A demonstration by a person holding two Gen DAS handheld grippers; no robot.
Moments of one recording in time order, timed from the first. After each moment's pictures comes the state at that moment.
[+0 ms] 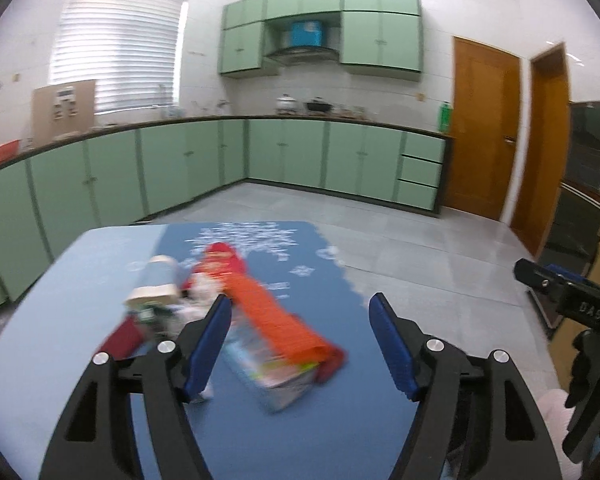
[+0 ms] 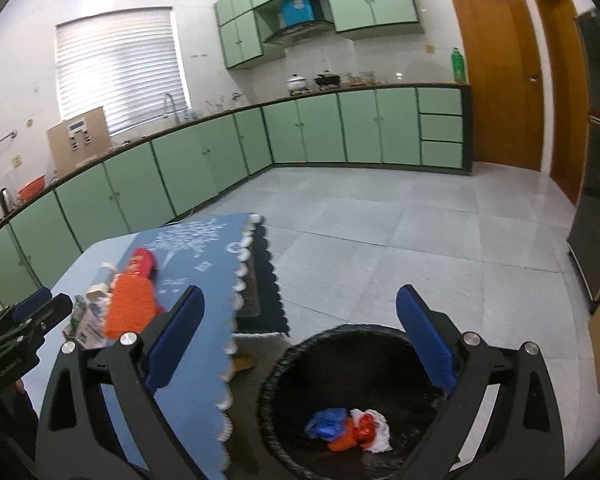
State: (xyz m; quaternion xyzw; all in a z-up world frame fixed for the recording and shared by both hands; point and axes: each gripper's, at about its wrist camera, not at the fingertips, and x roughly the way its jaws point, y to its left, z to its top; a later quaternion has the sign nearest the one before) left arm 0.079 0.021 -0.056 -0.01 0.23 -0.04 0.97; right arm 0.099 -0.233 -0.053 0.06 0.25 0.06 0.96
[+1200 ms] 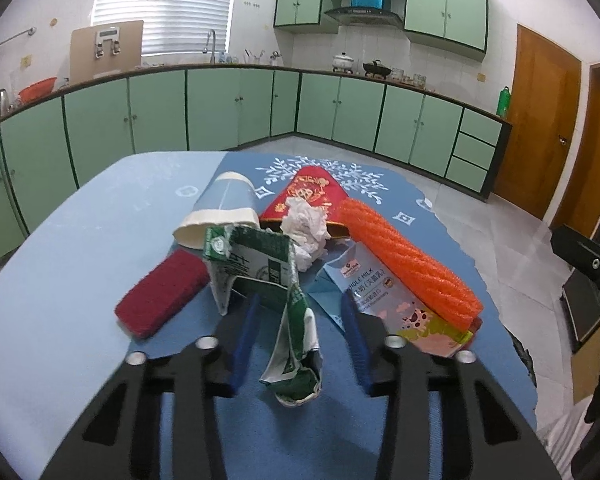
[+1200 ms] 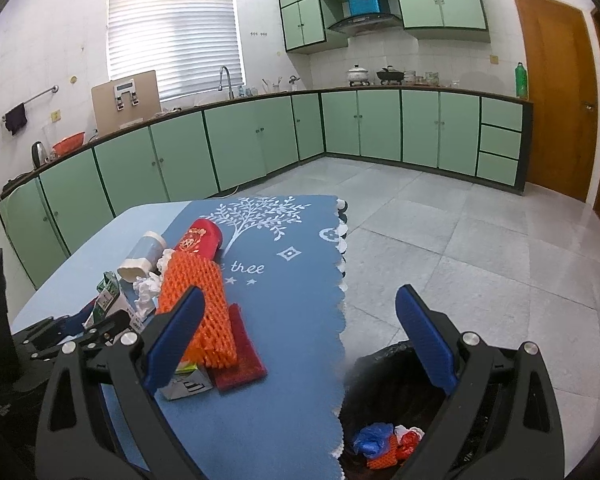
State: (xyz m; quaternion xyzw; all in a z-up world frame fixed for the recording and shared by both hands) left arm 0.132 0.089 -0.128 -0.06 0.31 0.03 0.95; right arm 0.144 -0.129 -0.080 0.01 0.26 0.14 0.95
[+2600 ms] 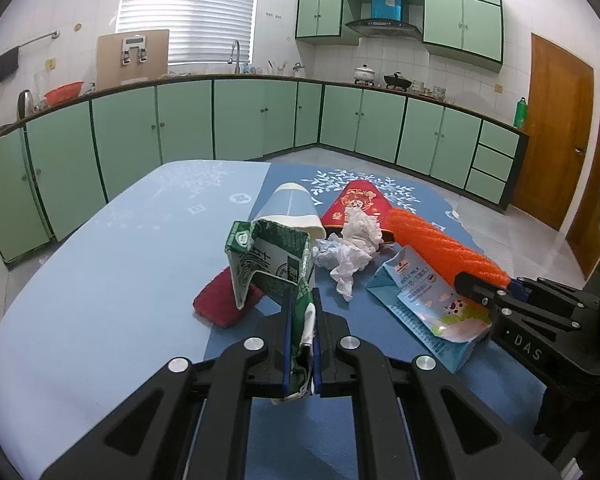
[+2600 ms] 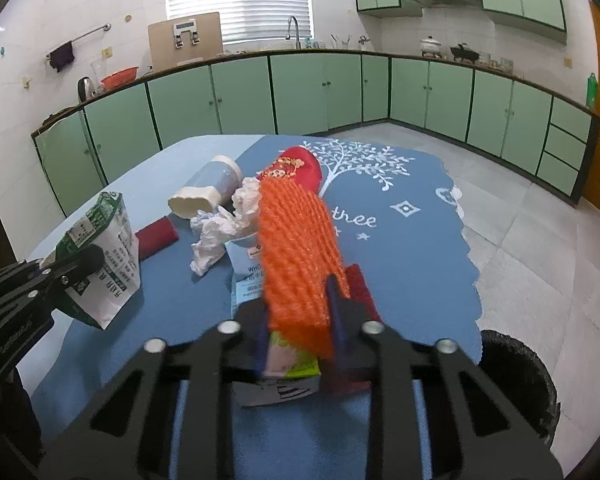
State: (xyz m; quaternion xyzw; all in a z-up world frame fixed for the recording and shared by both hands) left arm 0.099 0.123 -0.113 -0.05 0.29 0.07 0.95; right arm 0.159 -0.041 -0.116 -0.06 0.32 0.24 0.91
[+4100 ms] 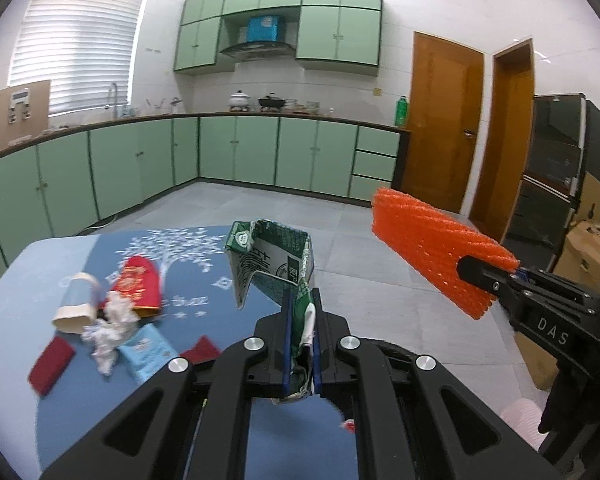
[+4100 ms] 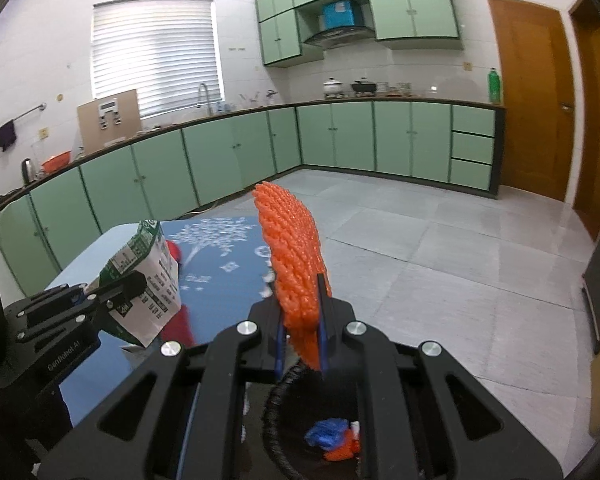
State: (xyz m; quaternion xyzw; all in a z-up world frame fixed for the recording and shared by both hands) left arm 0.119 -0.050 -0.056 -0.01 0.24 -0.14 0.96; right arm 0.105 -0.236 -0.034 0.02 0.25 0.09 0.96
